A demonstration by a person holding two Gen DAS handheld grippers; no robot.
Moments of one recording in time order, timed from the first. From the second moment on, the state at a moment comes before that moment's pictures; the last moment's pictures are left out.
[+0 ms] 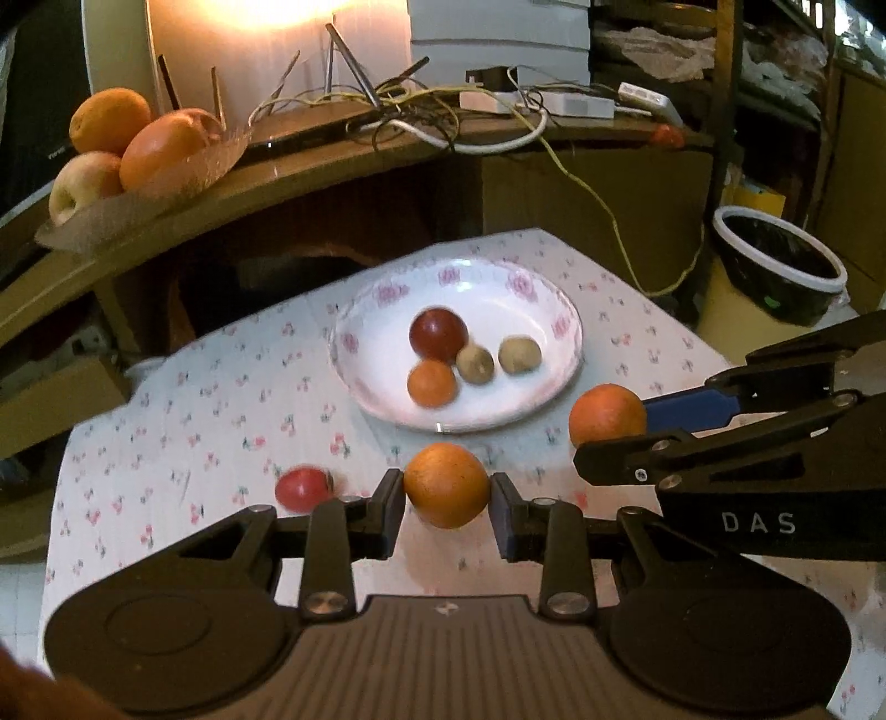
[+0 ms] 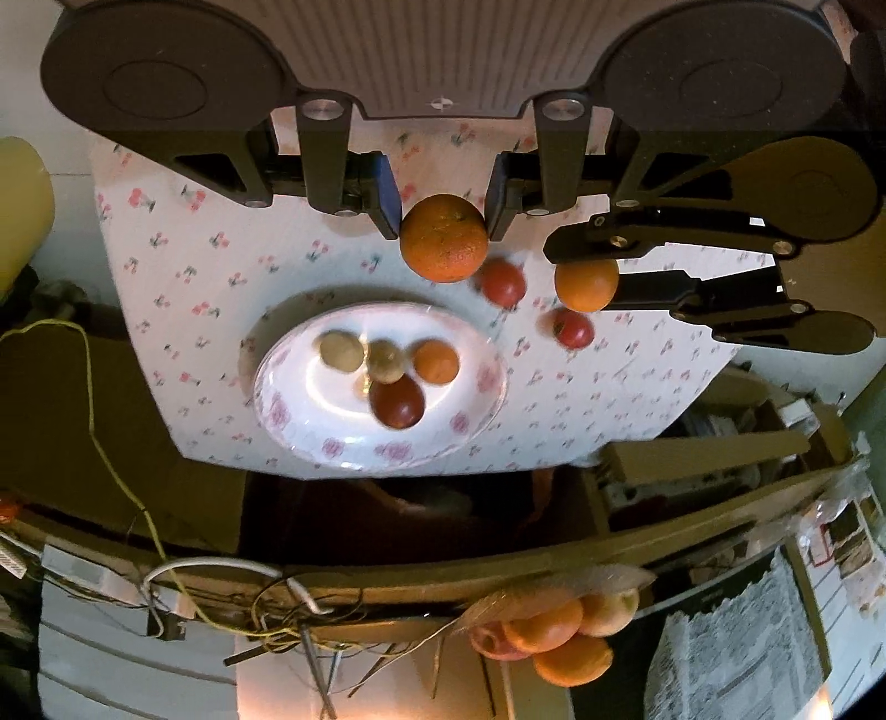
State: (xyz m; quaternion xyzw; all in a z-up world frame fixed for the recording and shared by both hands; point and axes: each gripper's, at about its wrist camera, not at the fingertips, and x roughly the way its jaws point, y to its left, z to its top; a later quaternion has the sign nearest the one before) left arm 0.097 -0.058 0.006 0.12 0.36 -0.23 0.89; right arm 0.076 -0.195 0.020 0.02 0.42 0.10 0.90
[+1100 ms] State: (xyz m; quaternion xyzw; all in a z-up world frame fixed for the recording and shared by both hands) left arm 0.217 -0.093 -0.021 0.14 0.36 -0.21 0.90; right arm 0.204 -0.223 -0.003 -0.01 0.42 0.07 0.91
